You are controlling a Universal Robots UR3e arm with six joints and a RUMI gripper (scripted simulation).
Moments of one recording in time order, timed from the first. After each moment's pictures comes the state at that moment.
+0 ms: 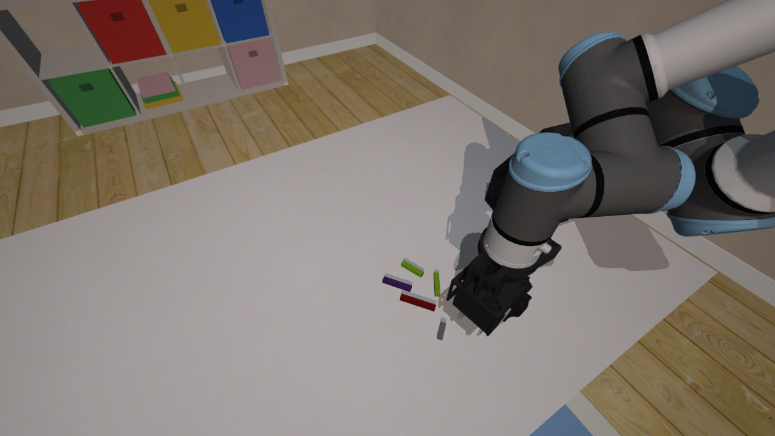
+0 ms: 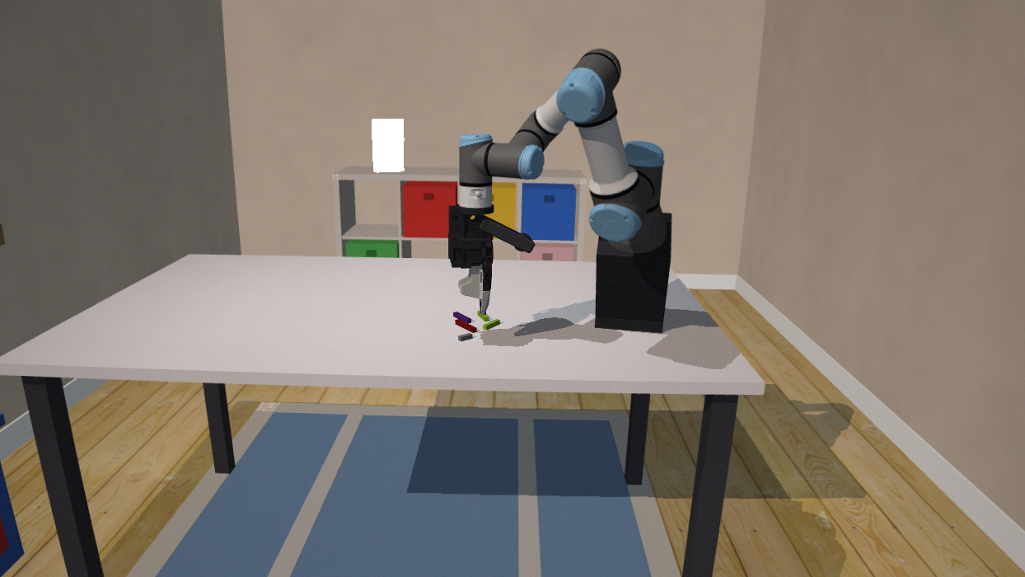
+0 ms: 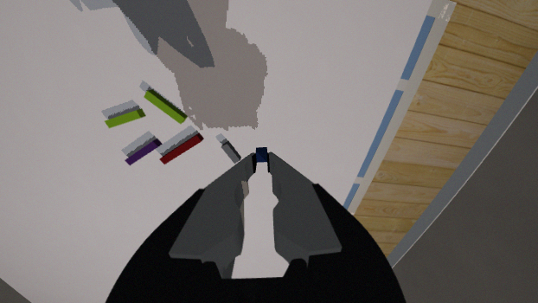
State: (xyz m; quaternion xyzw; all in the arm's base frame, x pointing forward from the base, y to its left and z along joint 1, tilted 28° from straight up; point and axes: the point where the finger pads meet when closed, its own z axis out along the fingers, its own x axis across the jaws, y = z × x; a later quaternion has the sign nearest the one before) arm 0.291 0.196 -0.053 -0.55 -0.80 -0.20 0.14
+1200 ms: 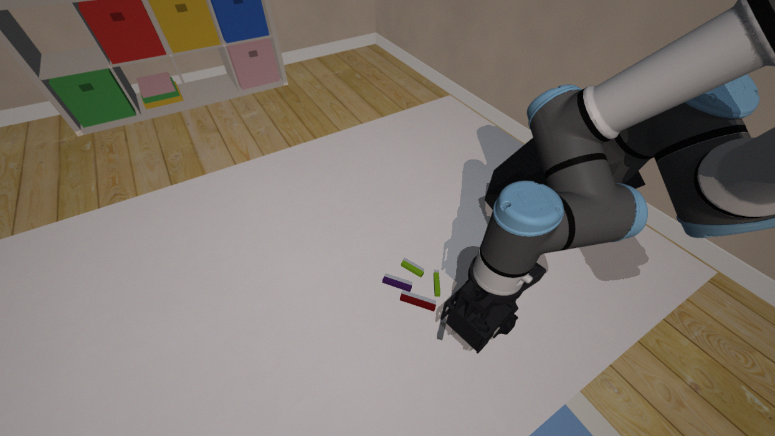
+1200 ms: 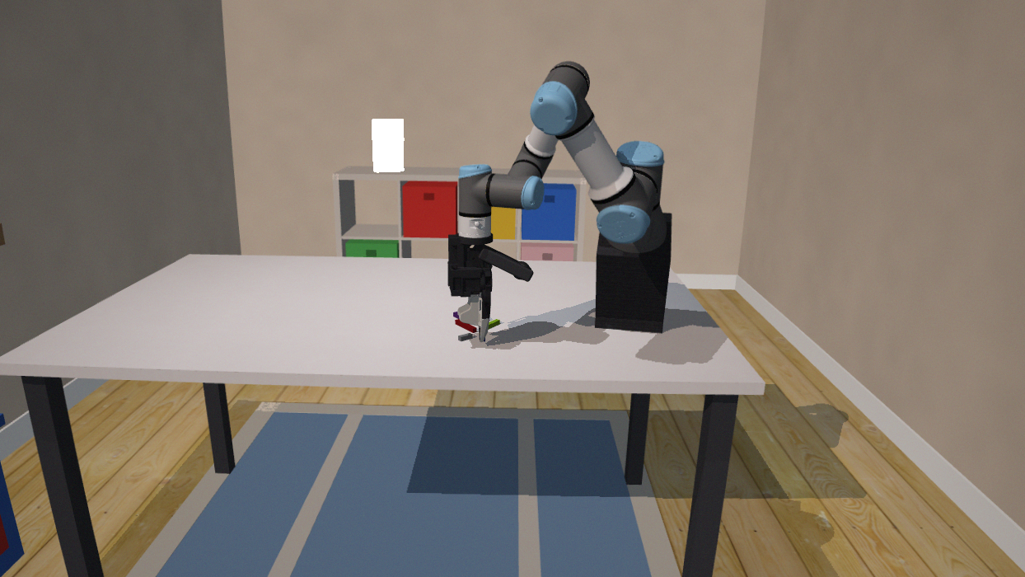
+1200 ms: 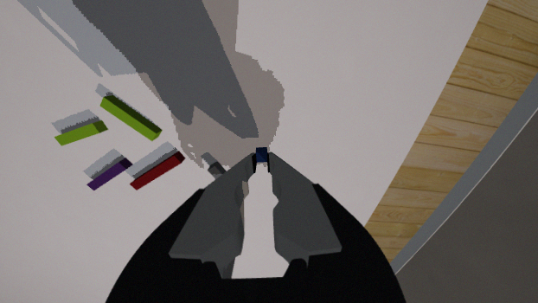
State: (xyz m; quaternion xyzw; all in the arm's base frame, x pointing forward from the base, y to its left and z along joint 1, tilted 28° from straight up) arm 0.293 0.224 -0.104 -0.55 -0.80 -0.20 0.14
